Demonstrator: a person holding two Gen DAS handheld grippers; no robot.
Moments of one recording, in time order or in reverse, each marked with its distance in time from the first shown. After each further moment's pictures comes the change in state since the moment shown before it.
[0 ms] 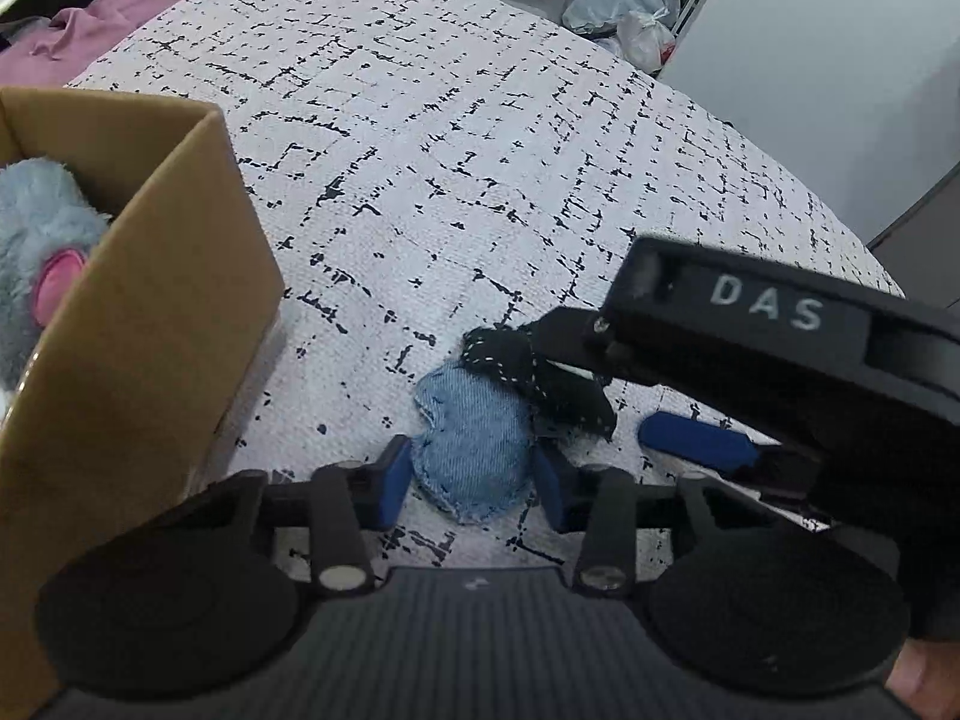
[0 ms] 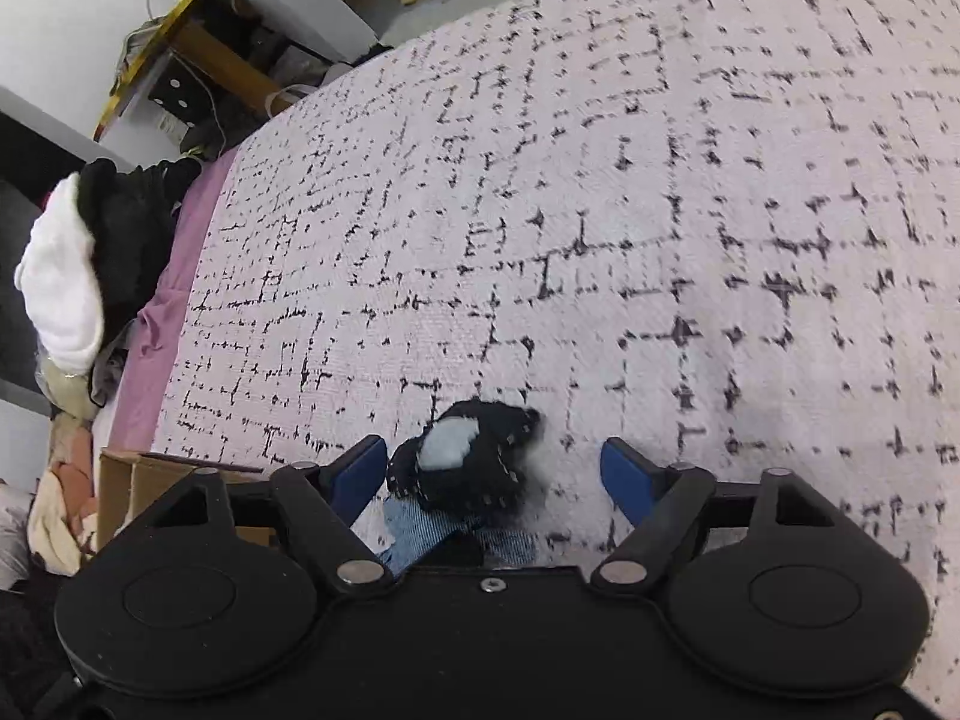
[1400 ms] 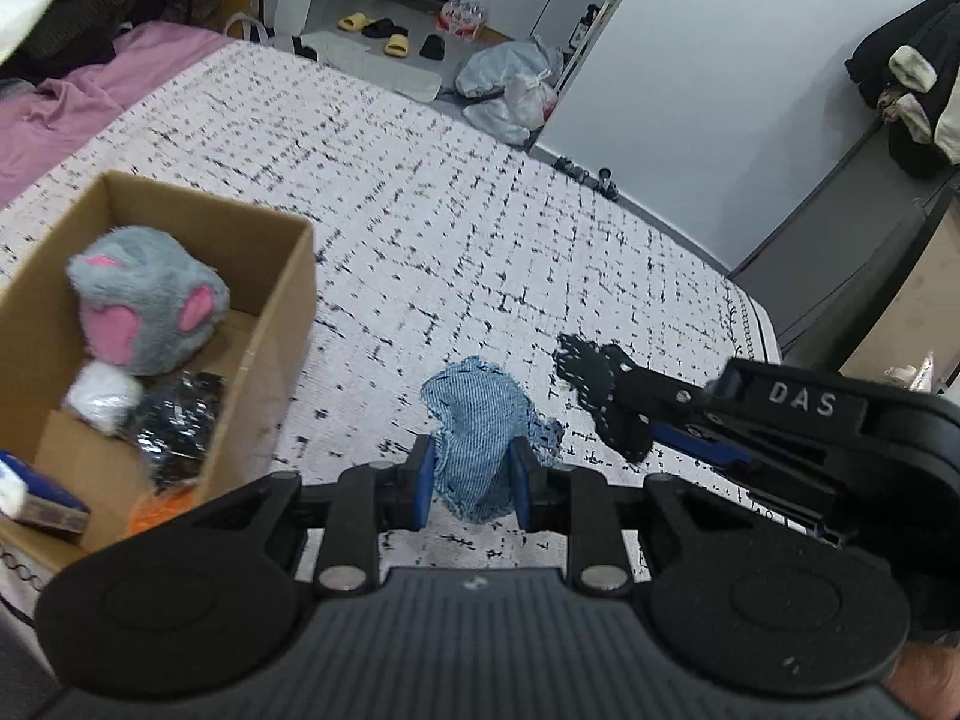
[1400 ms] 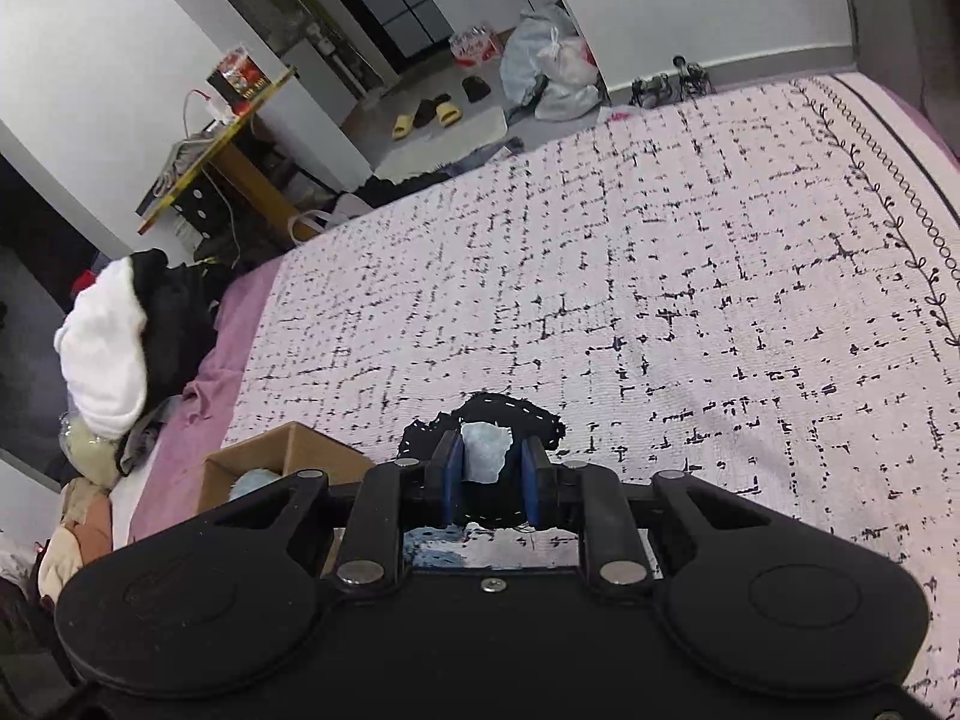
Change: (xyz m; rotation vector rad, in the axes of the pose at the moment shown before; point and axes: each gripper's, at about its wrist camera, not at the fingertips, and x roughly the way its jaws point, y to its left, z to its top) left arm -0.144 0.031 -0.037 0.083 -0.124 -0.218; right arm -0.141 0.038 -0.077 0.026 -0.291 -0.050
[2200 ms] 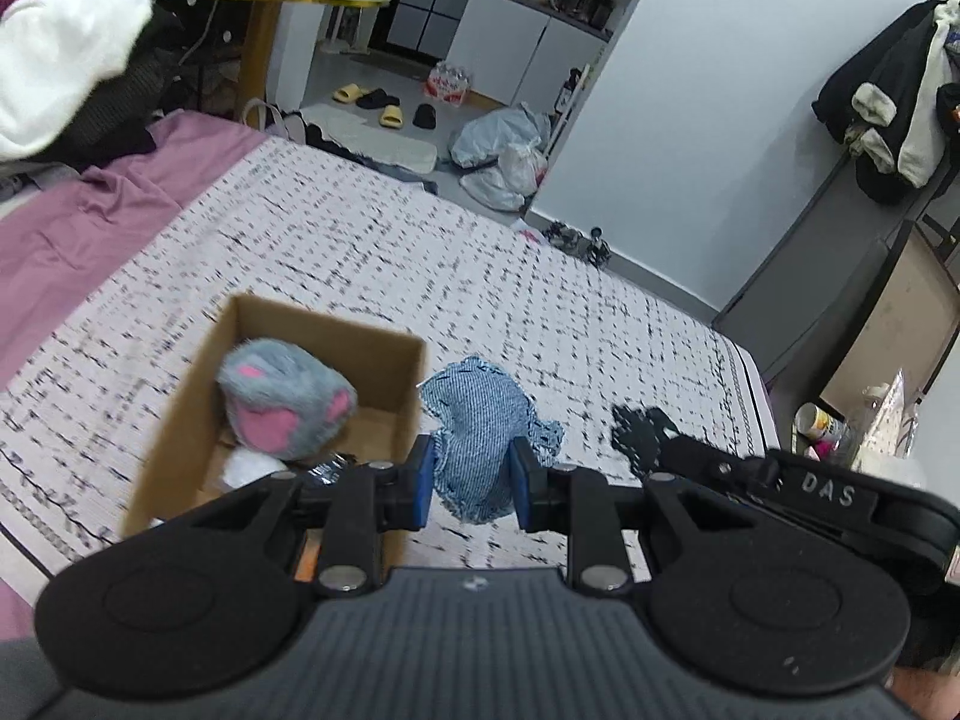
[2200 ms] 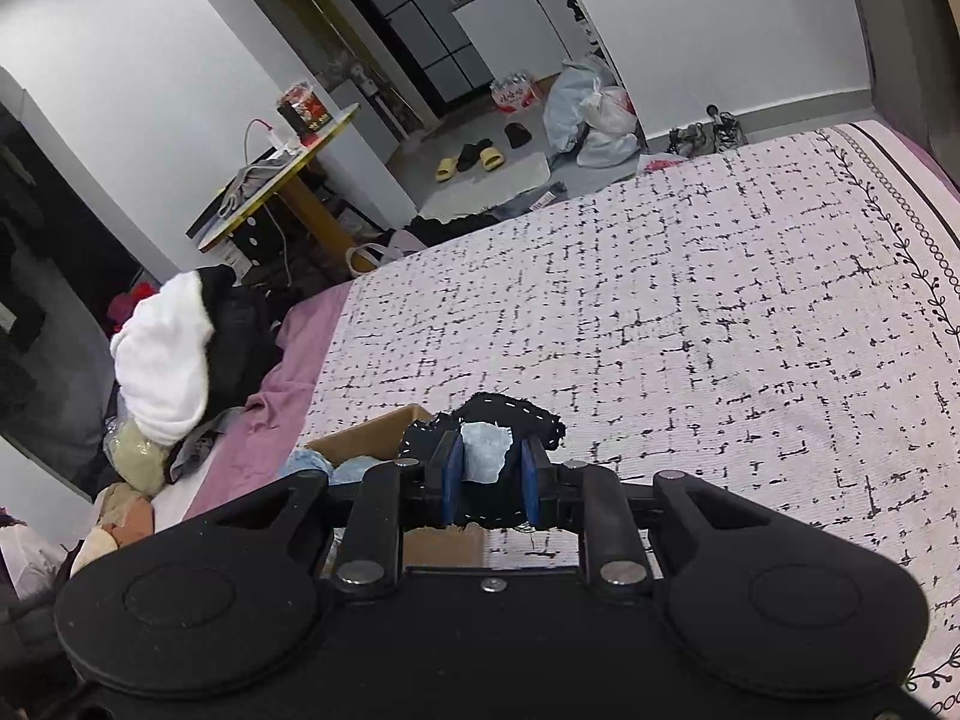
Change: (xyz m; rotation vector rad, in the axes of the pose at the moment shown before) left arm -0.101 0.057 0.024 0.059 -0.119 -0.010; right arm -0.052 0.057 -0.036 -0.028 -0.102 0.054
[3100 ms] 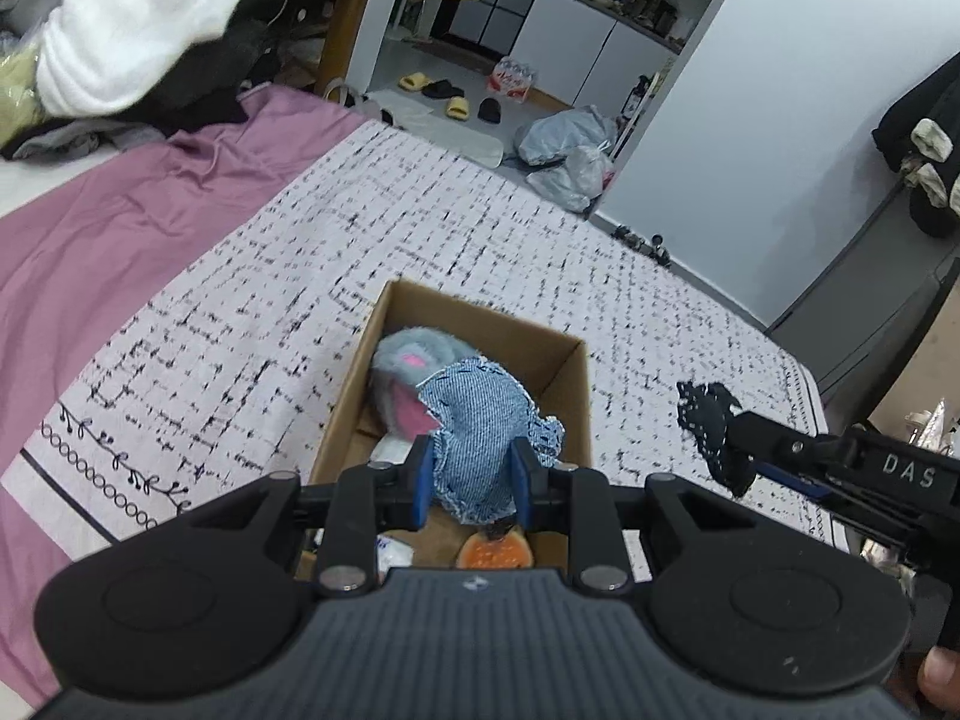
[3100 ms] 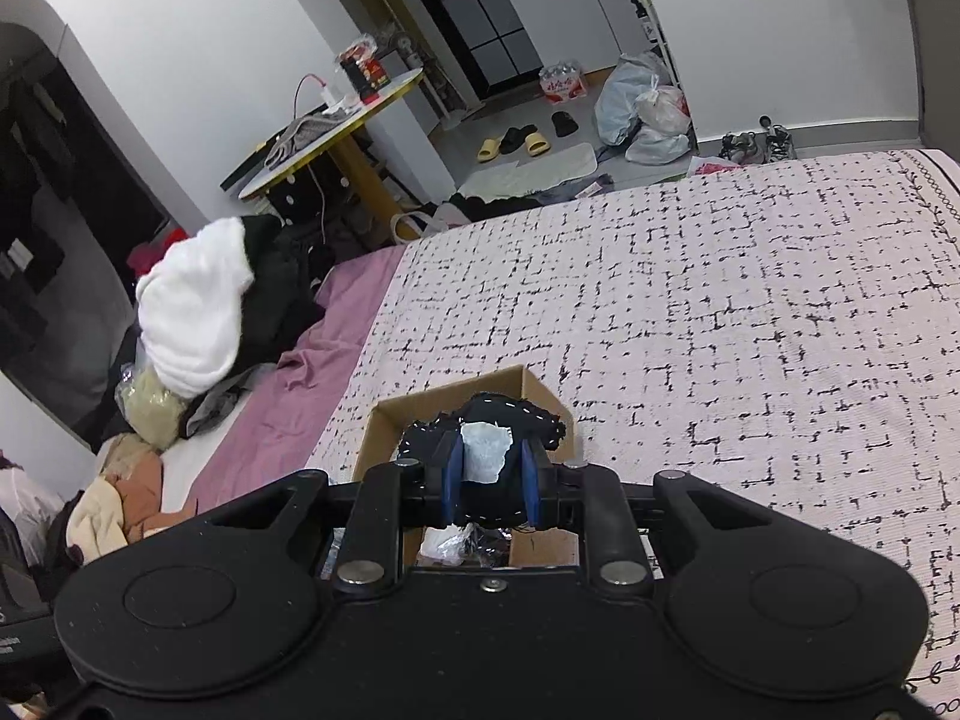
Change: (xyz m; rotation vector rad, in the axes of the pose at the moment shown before) left arm -0.008 0.092 -0.004 -0.077 0.030 0.067; right arm 0.024 0.075 -0.025 -0.101 0.029 0.015
